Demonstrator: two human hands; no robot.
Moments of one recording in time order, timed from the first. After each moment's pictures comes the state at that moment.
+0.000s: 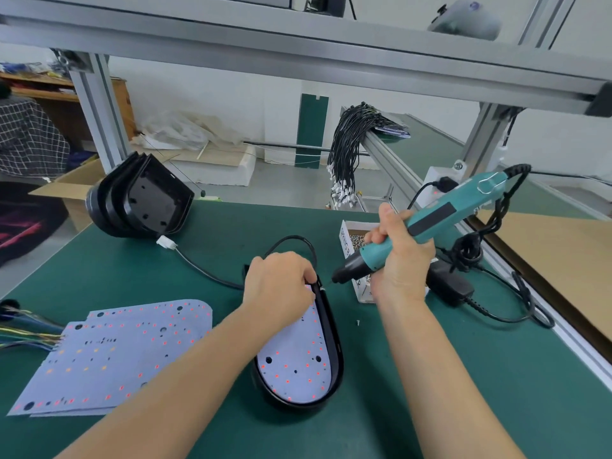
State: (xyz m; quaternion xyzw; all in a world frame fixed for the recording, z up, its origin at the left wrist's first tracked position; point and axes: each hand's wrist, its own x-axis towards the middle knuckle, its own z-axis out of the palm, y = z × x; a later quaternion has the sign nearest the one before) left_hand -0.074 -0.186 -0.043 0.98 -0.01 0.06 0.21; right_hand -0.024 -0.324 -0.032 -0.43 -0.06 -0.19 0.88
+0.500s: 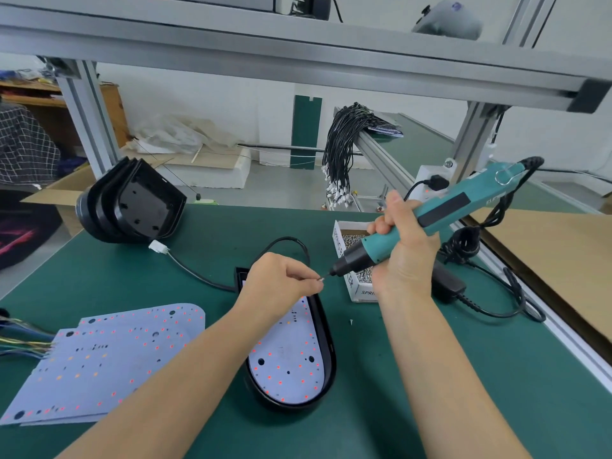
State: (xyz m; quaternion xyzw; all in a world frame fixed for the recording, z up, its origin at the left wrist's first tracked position) left_hand -0.074 -0.186 -0.049 0.84 0.04 0.02 0.55; right_hand -0.034 -0.331 -0.012 -0.38 -0.07 -0.19 0.90
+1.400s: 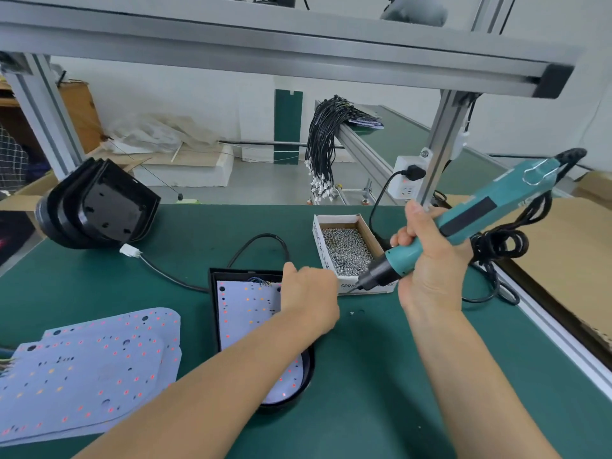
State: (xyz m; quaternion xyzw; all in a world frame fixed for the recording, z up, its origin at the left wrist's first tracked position) left_hand -0.047 -0.265 -0.072 1.00 -0.07 0.03 0.02; right_hand -0.049 -0.384 -0.019 -0.43 -0.04 -0.27 0.86
